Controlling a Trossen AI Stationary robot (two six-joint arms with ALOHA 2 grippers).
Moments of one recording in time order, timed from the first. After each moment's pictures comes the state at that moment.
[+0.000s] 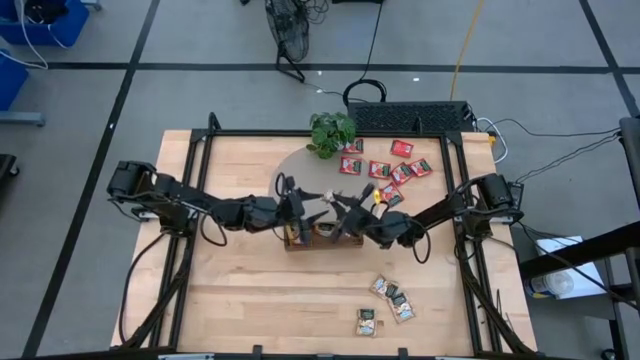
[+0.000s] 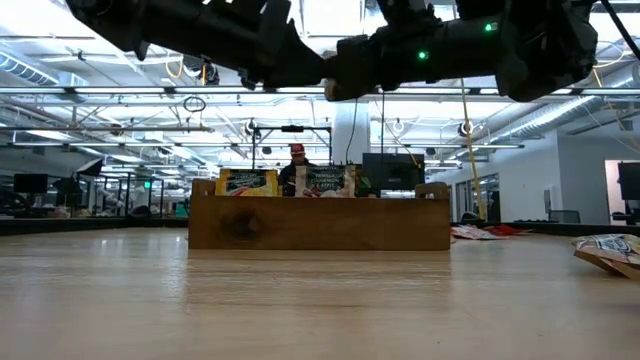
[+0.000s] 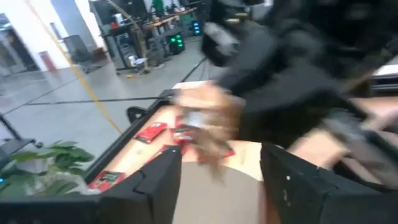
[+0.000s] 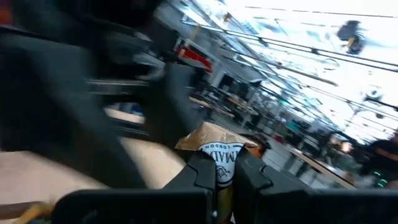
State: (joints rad) left arm -0.12 1.55 0.74 0.67 -0.44 0.13; right arm 0.20 1.83 0.72 1.36 0.77 -0.63
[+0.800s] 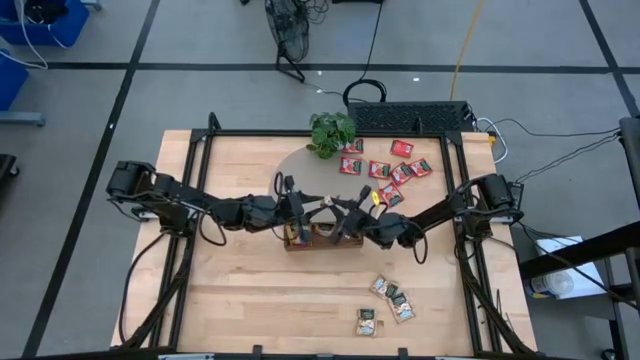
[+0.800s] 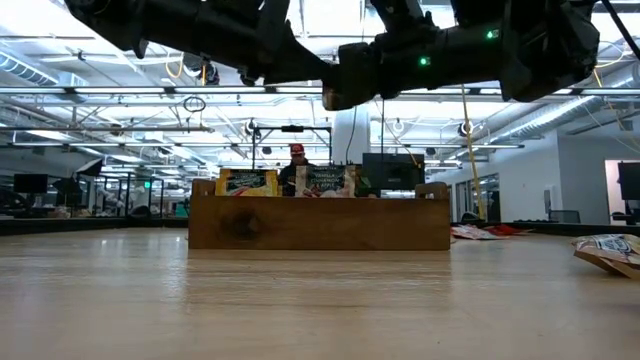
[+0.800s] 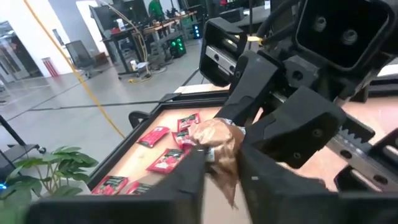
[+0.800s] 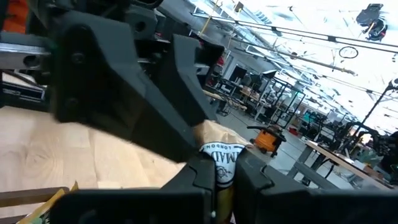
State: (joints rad) left arm -0.12 1.55 0.74 0.69 -0.45 0.16; right arm 0.21 1.83 0.72 1.28 0.73 -0.53
